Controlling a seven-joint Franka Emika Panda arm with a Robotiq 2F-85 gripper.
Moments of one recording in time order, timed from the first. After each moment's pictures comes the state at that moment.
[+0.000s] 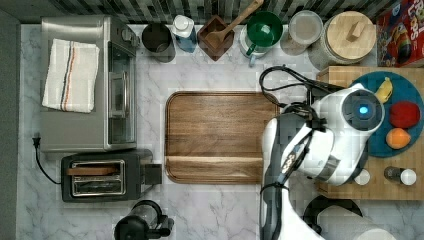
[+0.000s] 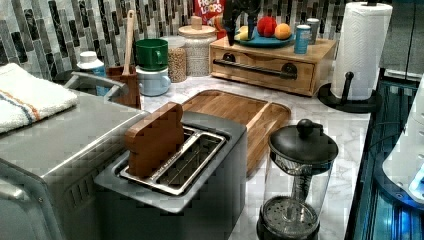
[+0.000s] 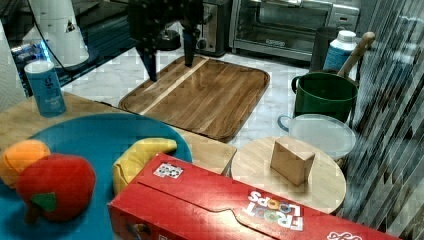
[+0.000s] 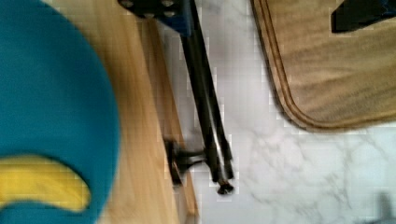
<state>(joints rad) -0.16 0.14 -0.21 -2.09 -0.03 0.71 -0.90</state>
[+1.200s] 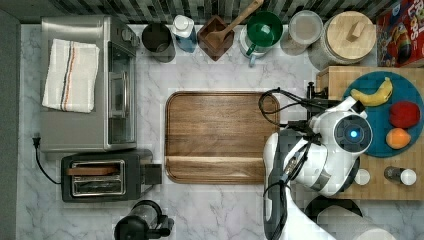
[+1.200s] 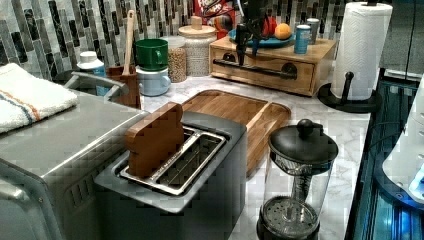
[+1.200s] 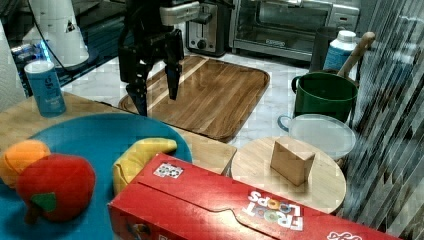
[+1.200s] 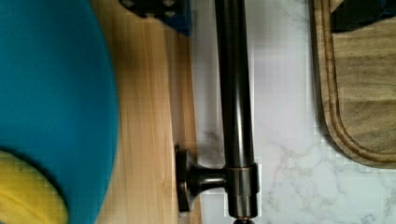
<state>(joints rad) -0.20 0.18 -0.24 -2.23 -0.03 0.96 -1.11</state>
